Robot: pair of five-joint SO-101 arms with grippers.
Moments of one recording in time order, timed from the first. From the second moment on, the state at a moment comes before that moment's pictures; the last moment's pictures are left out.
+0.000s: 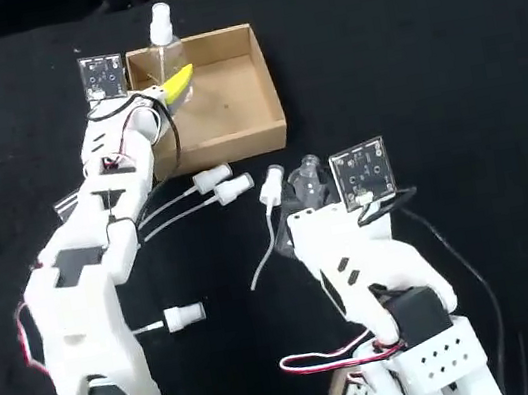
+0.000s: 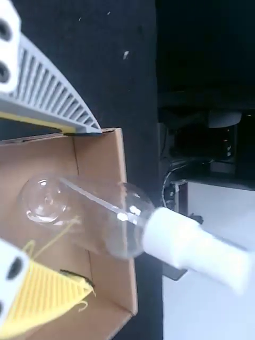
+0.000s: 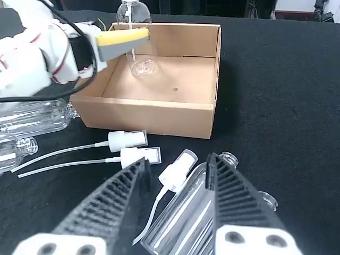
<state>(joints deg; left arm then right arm) -0.9 26.5 18.1 -26.9 1.1 -17.1 -82.8 75.3 45.5 -3.1</state>
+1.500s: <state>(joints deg) -32.1 -21.2 29.8 57.6 -20.1 -17.1 -82.8 75.3 45.5 -3.1</state>
